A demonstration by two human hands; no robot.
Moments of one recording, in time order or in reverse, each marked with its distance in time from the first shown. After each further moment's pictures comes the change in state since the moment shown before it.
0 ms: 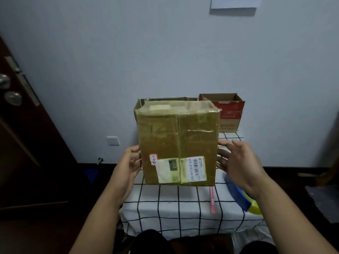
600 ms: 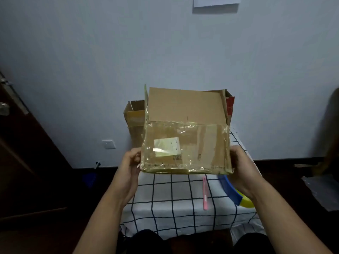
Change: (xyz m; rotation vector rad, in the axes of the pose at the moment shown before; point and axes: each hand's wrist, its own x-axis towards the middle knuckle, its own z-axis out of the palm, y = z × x) left_hand -0.006 -0.007 0.033 0.011 -0.108 0.035; right_hand -0.016 0.011 -0.032 0.067 0.068 -0.020
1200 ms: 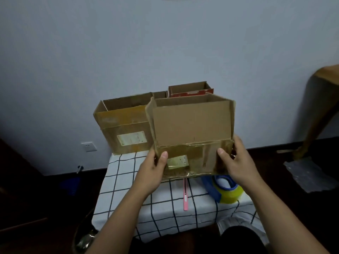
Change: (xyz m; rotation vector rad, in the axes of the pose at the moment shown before) left_hand 0.036 -0.053 0.103 0.615 -0.098 0.034; right_hand 0.014 0.003 -0.087 -0.612 0.264 -0.293
